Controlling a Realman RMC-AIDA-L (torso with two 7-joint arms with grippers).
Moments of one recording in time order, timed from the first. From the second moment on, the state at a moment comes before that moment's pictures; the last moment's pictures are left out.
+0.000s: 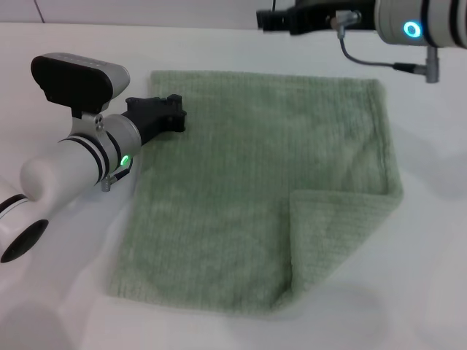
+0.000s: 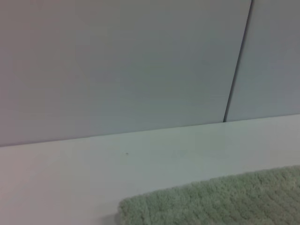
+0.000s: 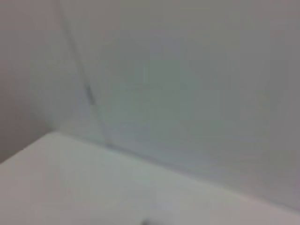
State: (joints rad) left arm -0.66 -2.07 -1.06 -0.34 2.88 0.40 -0.50; right arm 0.56 2.07 -1.54 -1.44 0.81 0.94 -0.33
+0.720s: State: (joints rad) left arm -0.66 -2.07 -1.06 -0.34 2.88 0.40 -0.51; right arm 0.72 2.07 -1.44 -1.22 0.86 1.40 -0.50
